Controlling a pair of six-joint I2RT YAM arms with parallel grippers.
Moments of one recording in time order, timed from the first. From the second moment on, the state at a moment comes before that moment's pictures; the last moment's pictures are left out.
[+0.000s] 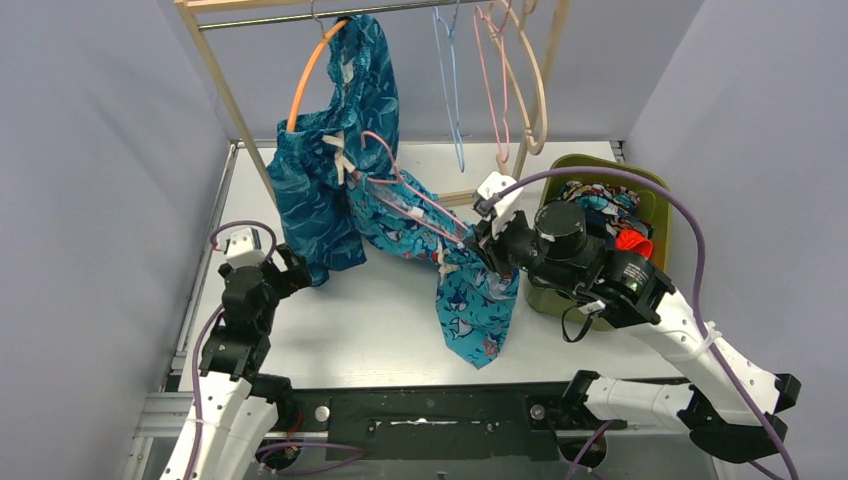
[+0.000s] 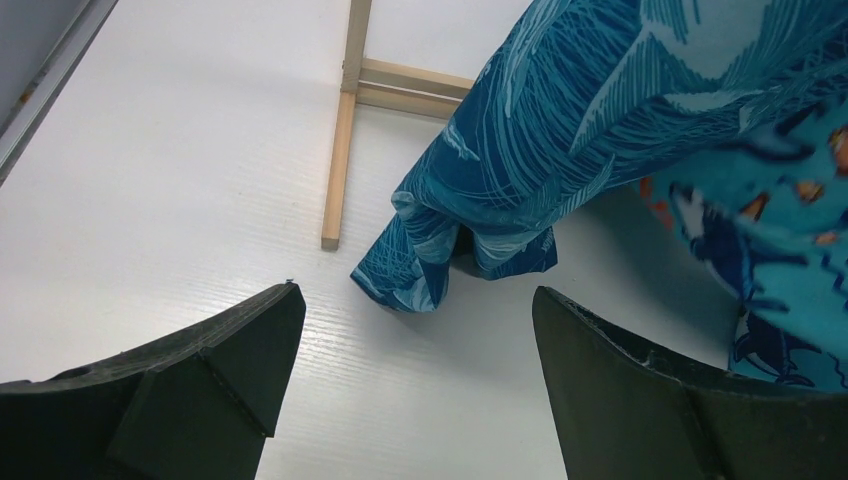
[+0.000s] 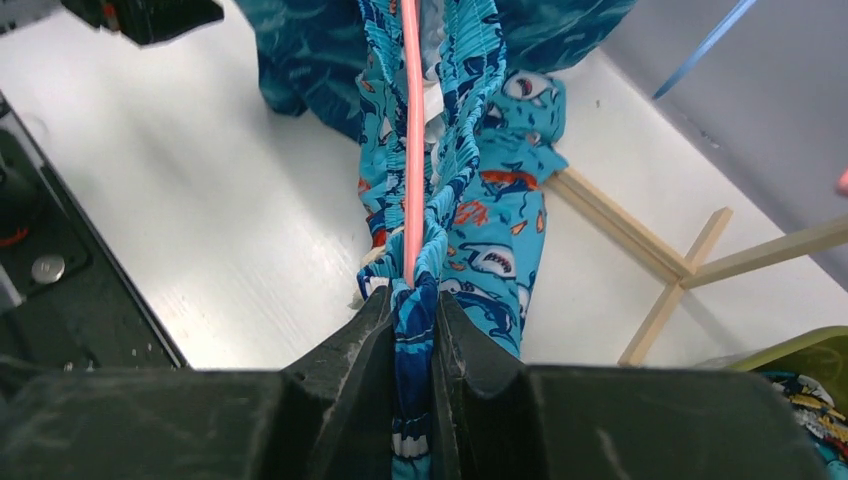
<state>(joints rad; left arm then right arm) -0.17 0.51 0.48 -0.32 -0.26 -0.40 0.92 1.04 1.40 -0.70 0.09 -0.11</state>
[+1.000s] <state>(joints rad) -0.16 0.42 0.46 -0.09 0.34 -0.56 0.61 1.38 1.27 -0.77 -0.71 -0.14</state>
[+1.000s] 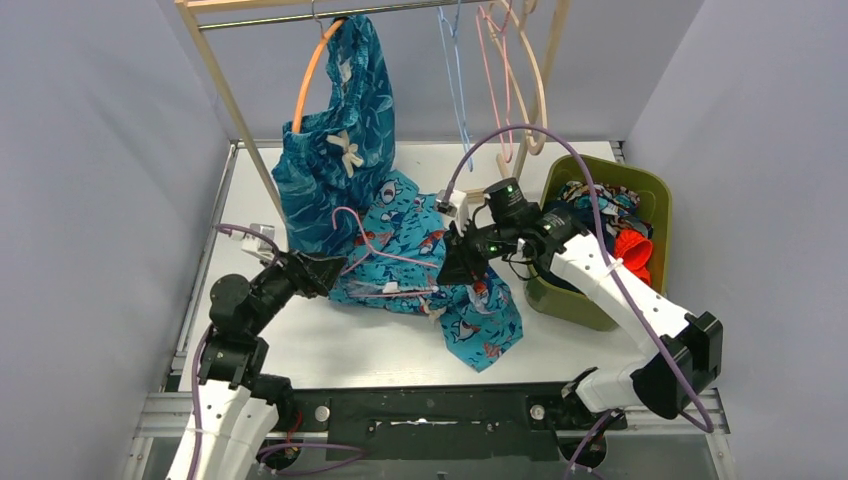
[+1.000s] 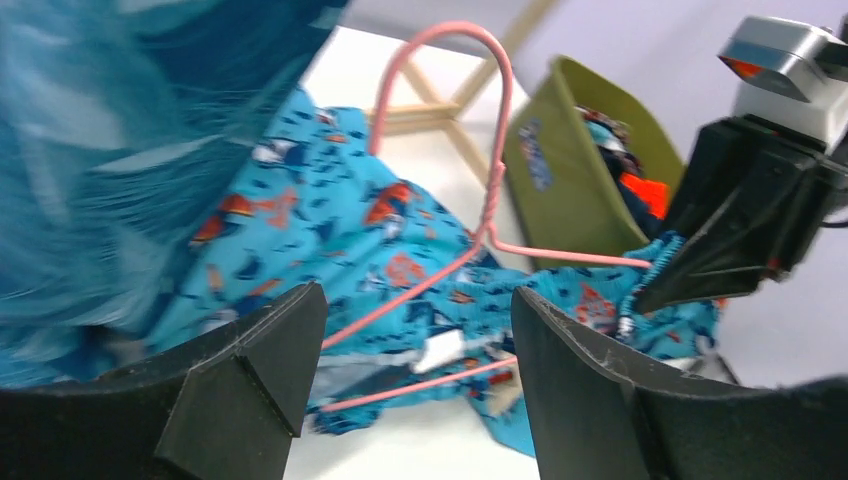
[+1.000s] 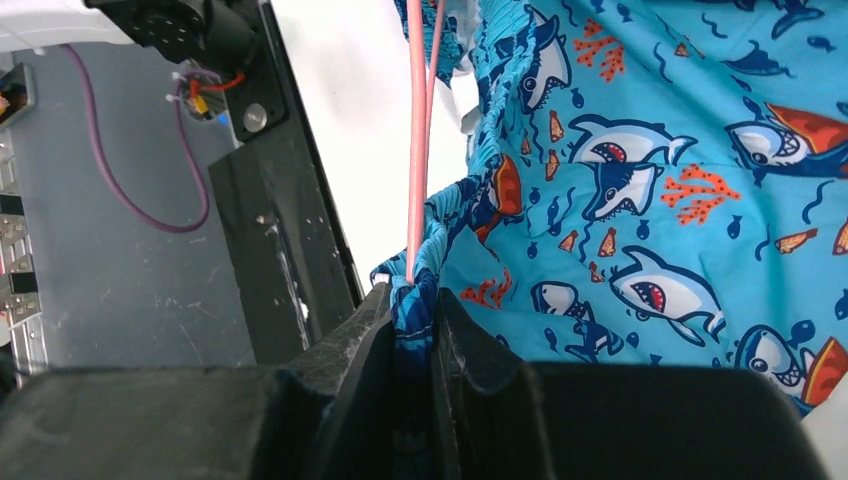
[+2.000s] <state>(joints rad) -0.26 0.55 0.58 -0.19 0.25 -0.66 0.80 1.39 1.23 -0.56 -0.60 0.10</state>
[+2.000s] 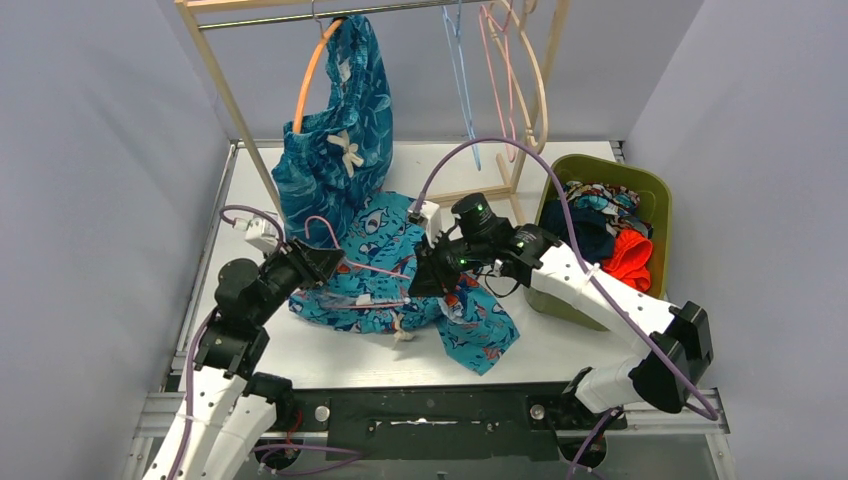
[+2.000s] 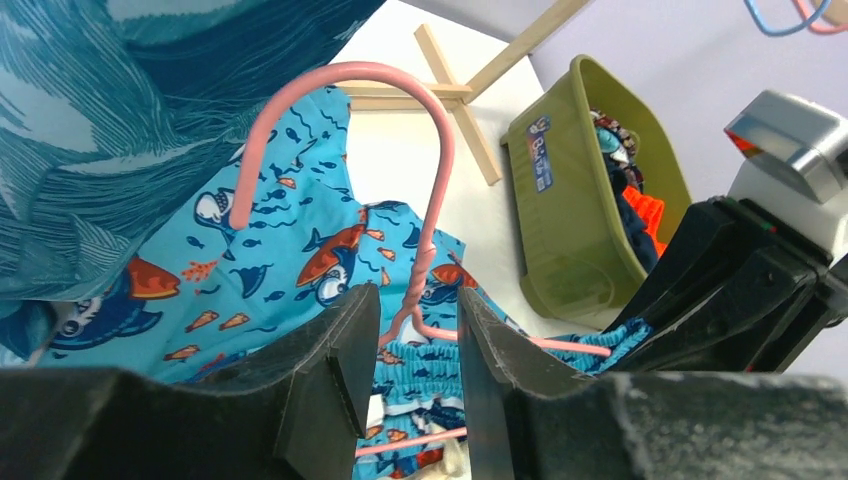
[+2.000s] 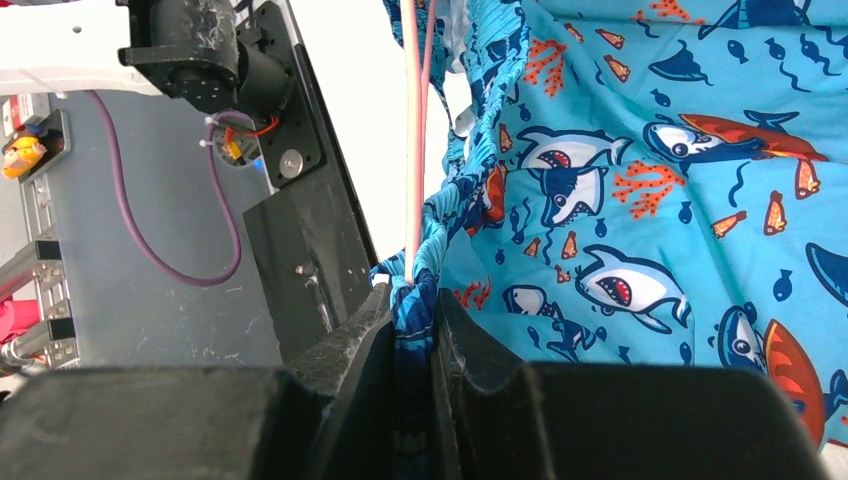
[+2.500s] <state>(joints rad) -0.29 0.61 0.53 -0.10 0.20 -0.78 0.81 1.40 1.22 -0.50 -0.59 0.14</state>
